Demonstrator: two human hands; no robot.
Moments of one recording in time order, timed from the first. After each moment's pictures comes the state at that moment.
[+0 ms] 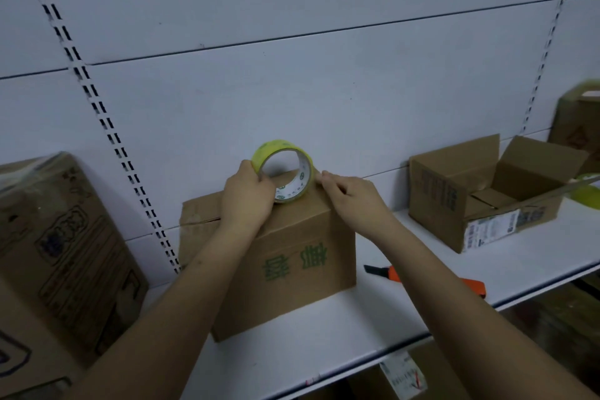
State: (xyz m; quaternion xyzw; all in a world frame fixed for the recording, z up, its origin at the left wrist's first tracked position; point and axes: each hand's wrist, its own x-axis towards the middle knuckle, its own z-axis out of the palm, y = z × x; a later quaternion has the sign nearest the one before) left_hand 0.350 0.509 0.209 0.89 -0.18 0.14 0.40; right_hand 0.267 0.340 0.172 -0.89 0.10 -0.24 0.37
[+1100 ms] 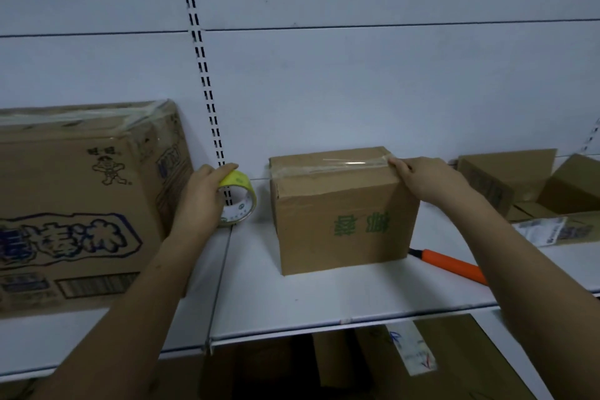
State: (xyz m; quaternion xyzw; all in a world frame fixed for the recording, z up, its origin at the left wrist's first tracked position) left_hand 0.365 0.694 0.150 0.89 -0.22 0.28 0.28; right_hand 0.254 0.320 0.199 -0.98 0.18 -0.09 0.07
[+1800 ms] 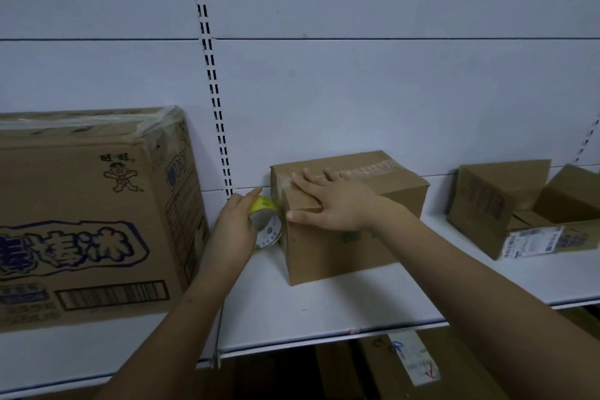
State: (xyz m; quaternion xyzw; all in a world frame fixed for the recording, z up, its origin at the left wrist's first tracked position) left_hand 0.341 0.666 0.113 0.87 -0.23 0.22 0.38; right_hand 0.268 0.457 0.206 -1.00 -0.09 0.01 0.03
